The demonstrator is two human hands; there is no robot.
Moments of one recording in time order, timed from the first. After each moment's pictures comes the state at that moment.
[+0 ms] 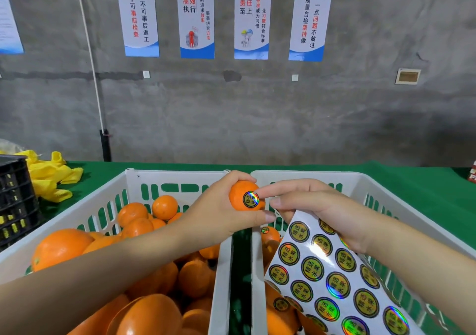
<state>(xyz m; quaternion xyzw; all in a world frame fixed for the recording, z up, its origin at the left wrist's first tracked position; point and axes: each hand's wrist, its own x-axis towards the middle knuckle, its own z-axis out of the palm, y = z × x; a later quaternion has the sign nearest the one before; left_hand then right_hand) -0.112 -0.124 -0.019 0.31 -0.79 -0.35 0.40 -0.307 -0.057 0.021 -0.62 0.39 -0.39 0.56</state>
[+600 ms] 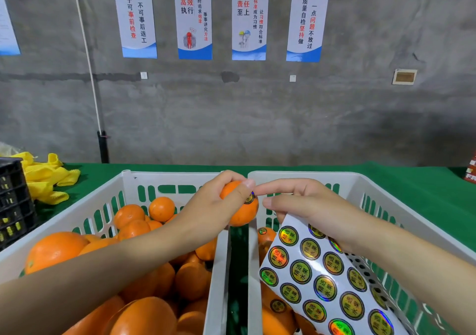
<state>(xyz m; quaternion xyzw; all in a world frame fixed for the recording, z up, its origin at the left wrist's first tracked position) -0.113 -0.128 -0.020 0.35 -0.76 -0.34 0.43 -0.306 -0.060 0.017 -0.69 0.46 -0.40 0.38</state>
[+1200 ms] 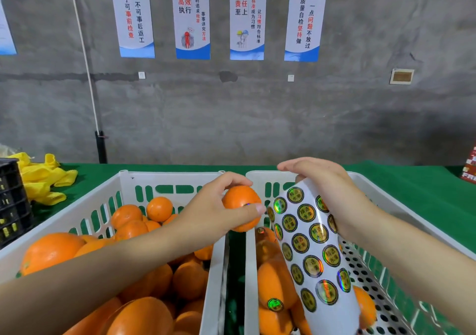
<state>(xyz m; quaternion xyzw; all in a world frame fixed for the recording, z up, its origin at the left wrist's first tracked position) -0.114 -0.122 -0.020 0.35 -0.79 -0.32 0.39 -0.321 -0.073 0.019 -0.57 0.51 -0.56 0.31</state>
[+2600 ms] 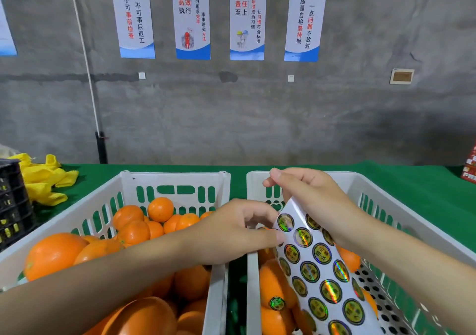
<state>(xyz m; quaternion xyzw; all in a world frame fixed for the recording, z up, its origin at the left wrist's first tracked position) -0.128 -0.102 -0.016 0.22 -0.82 -0.45 0.27 -0.314 -0.078 0.005 -0.66 0.49 -0.50 0.27</state>
